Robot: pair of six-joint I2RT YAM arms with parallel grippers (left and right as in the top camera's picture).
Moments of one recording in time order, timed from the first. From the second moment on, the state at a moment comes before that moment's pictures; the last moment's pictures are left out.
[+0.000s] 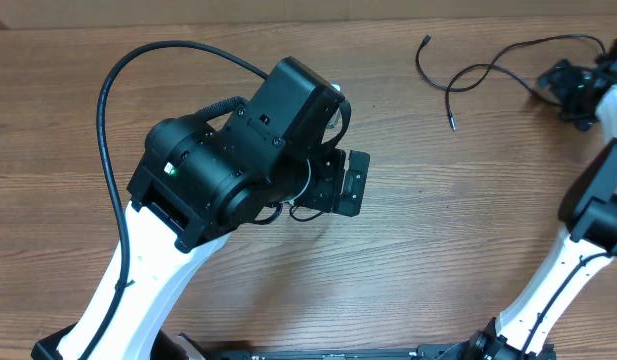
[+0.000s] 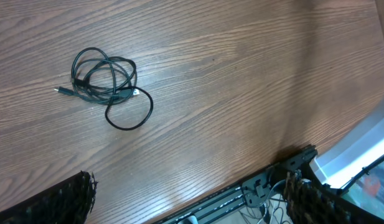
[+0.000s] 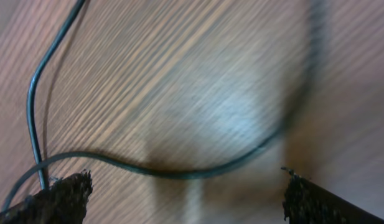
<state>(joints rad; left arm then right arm) -0.75 1.66 2.32 -1.68 0.07 -0.52 -0.50 2.39 1.99 -0.64 -0.20 0.38</state>
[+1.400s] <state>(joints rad) -0.39 1.51 2.13 -1.69 -0.03 -0.52 0.25 1.73 1.99 -1.61 -0.46 0.29</state>
